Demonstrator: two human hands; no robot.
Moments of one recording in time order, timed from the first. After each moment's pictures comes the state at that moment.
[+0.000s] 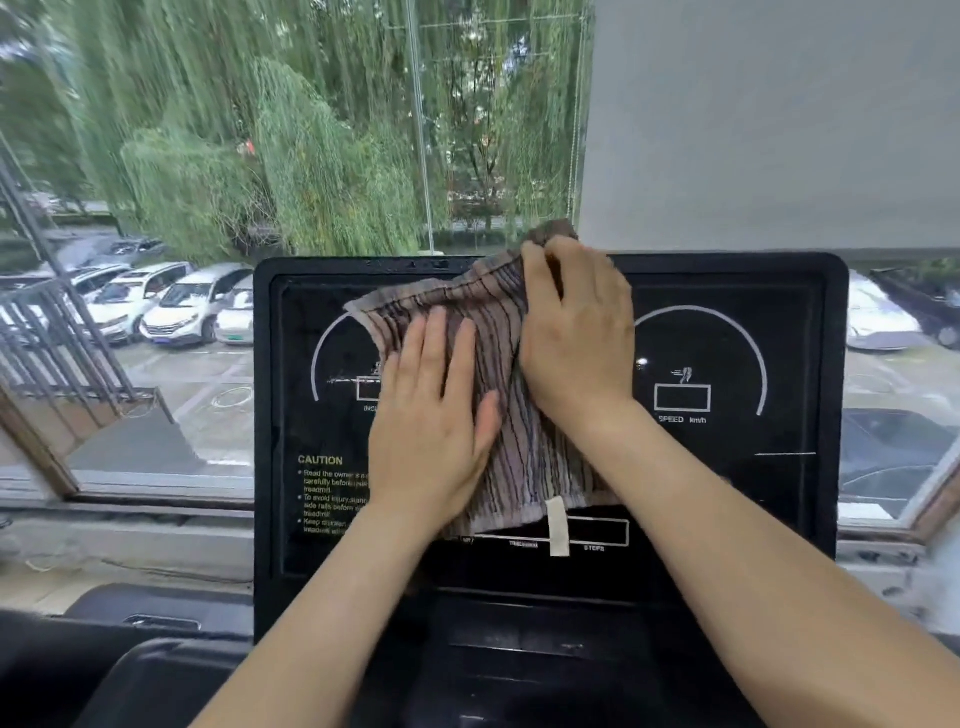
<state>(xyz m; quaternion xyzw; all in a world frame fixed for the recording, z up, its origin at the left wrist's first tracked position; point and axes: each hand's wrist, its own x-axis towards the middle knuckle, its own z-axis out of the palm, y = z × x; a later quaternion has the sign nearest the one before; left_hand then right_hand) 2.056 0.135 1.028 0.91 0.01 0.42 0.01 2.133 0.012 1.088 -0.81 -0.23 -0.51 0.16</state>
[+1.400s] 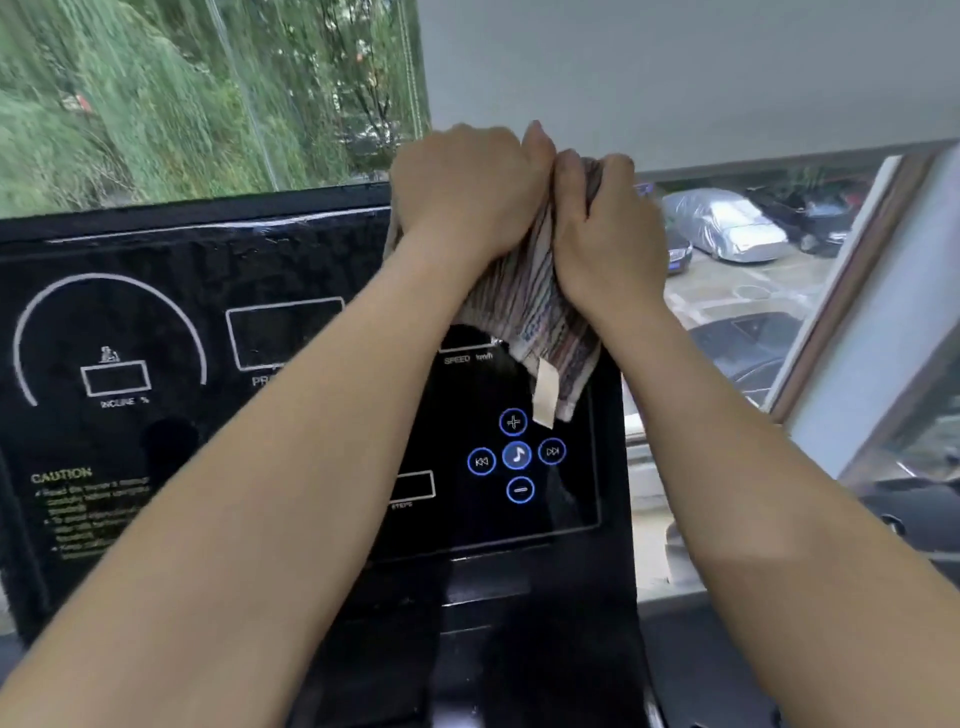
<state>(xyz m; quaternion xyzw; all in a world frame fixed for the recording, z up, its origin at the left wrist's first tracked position) 2.175 -0.061 1.153 0.94 0.01 0.33 -0.05 2.183 -0.161 1.102 -0.84 -0.03 -0.34 0.42</state>
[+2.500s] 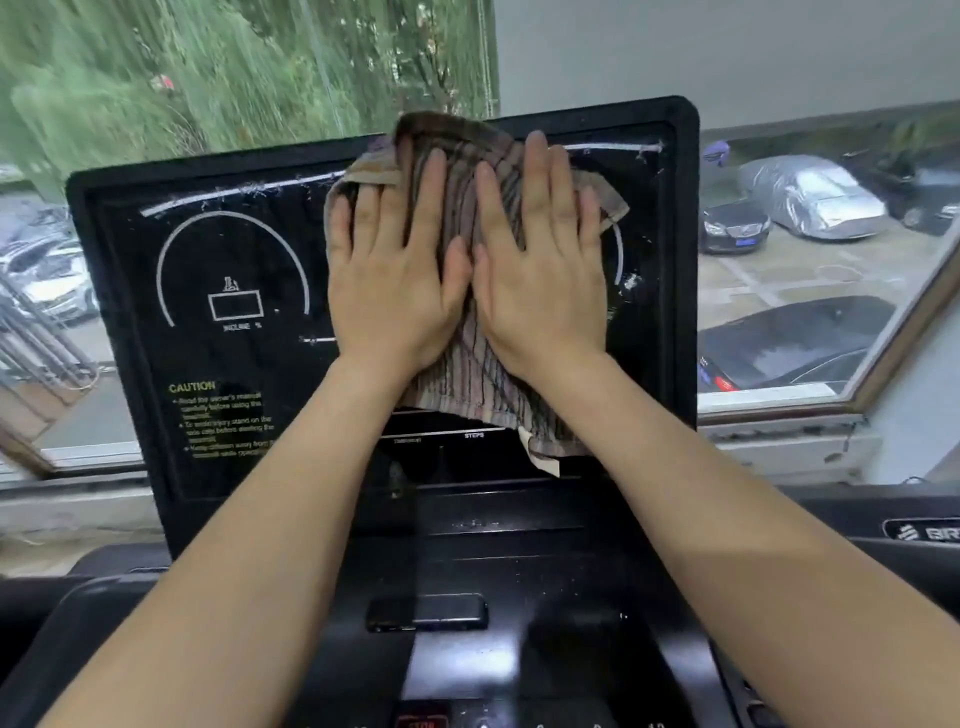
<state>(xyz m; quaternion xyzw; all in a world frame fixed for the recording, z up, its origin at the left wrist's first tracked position) 2.107 0.057 1.050 0.90 0.03 0.43 -0.06 2.129 -0.075 1.038 -0.87 -0.21 -0.43 0.15</state>
